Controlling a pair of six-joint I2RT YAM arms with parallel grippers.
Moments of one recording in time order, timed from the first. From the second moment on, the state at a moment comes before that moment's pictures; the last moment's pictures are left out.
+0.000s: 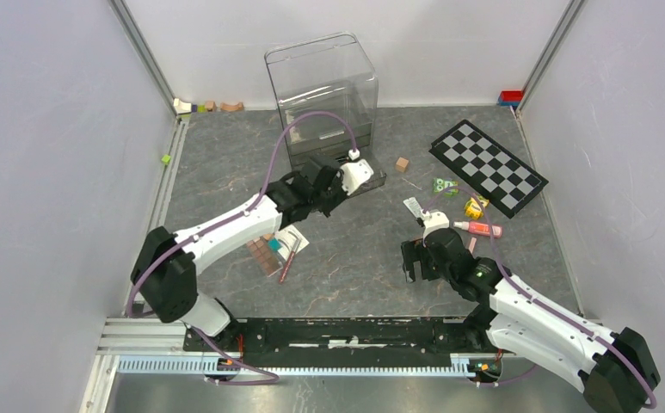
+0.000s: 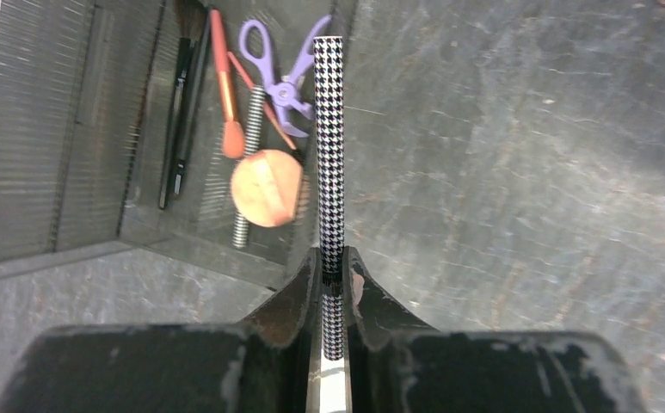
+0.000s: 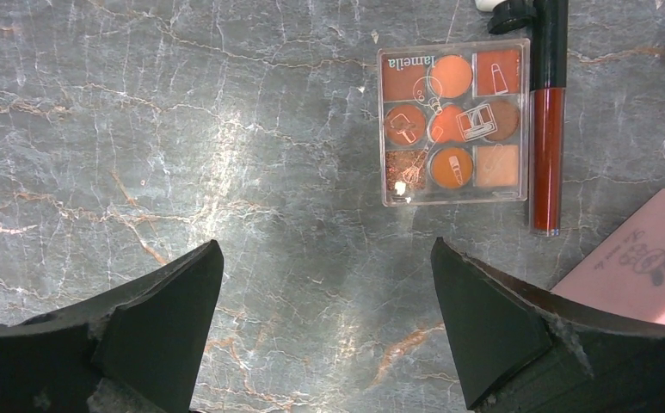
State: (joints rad) left arm -0.81 1.50 1.14 -0.34 -0.11 0.31; right arm 0.72 0.78 0.39 -0.44 0.23 0.37
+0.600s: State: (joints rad) left arm -0.66 1.83 1.33 -0.37 -0.09 0.62; right arm 0.72 0.78 0.39 -0.45 0.23 0.36
